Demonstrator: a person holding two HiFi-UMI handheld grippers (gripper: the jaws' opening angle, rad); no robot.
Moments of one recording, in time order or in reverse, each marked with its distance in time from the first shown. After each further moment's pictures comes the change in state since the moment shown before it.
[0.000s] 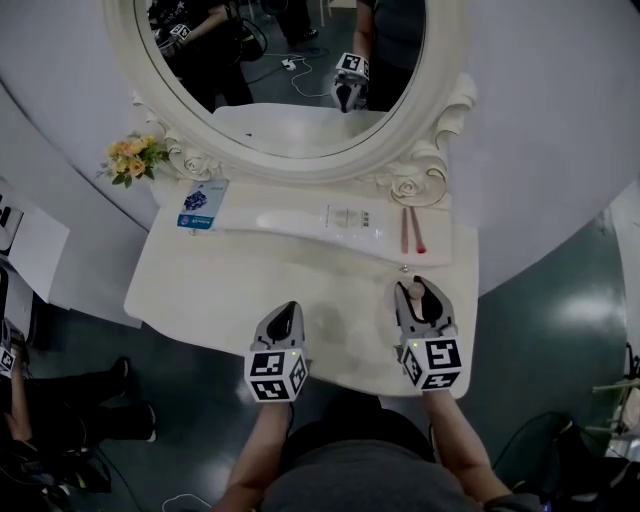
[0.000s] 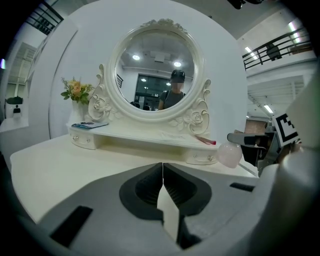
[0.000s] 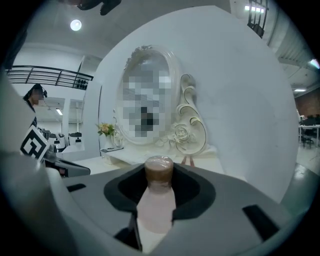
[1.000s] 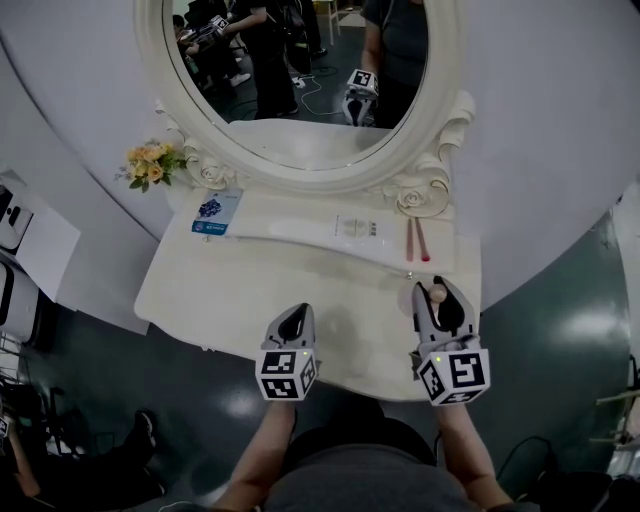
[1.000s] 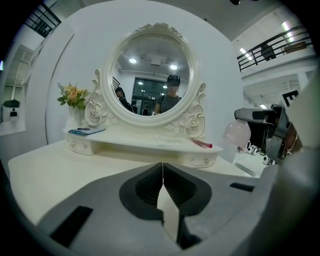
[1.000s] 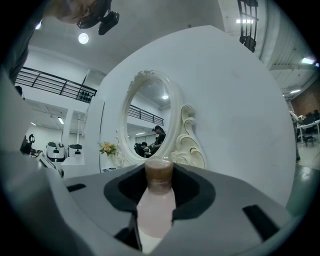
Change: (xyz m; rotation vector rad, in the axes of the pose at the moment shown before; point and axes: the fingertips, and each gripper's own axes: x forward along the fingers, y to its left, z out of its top) left arm -0.003 -0.009 0.013 0.033 -0.034 -0.025; right arm -0.039 0.006 0.075 0.009 -0.184 0.005
